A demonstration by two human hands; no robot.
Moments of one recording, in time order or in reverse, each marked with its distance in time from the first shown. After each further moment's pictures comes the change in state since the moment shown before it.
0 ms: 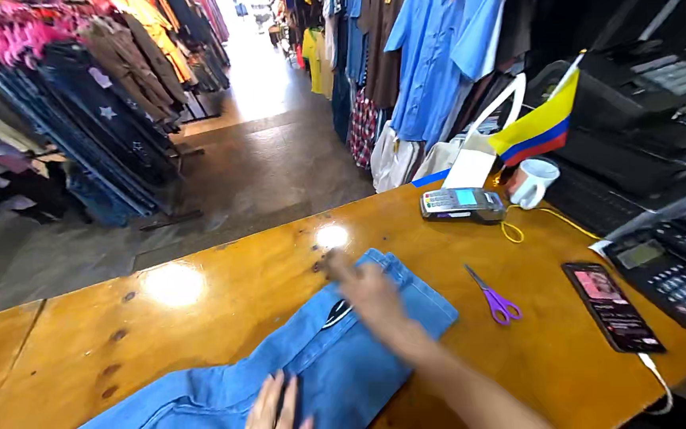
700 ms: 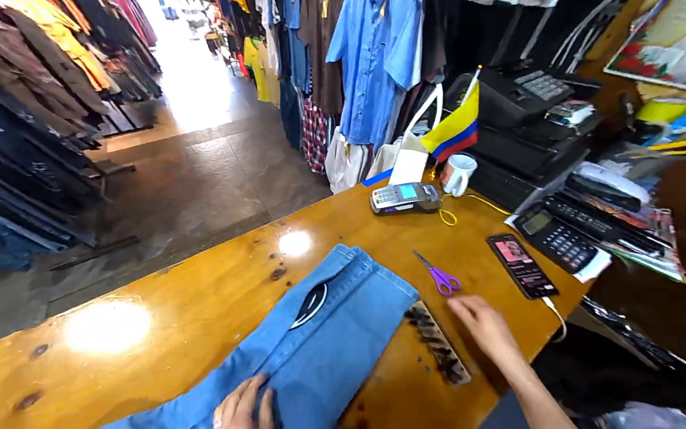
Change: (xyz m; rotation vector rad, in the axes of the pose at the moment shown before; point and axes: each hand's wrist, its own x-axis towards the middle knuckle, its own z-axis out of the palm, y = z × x) left_hand 0.039 -0.002 0.016 -0.168 0.188 -0.064; right_hand -0.160 0.124 -0.121 -0.036 0.147 0.612
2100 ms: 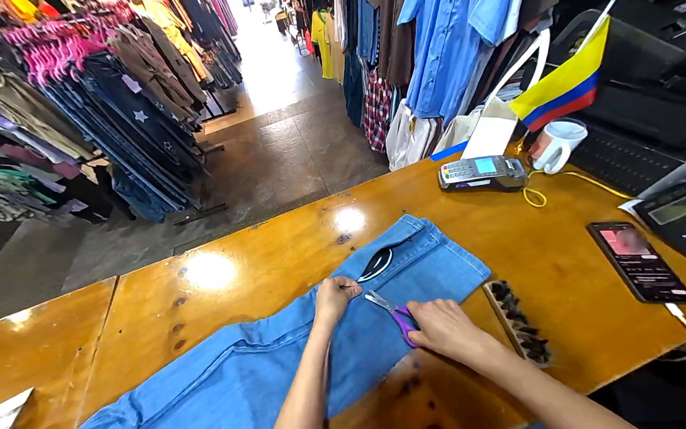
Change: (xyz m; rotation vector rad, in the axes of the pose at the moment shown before) left_hand 0.114 -0.001 0.035 -0.191 -0.500 -0.316; right_hand -0.026 -0.155 0.073 -0.494 -0.765 -0.440
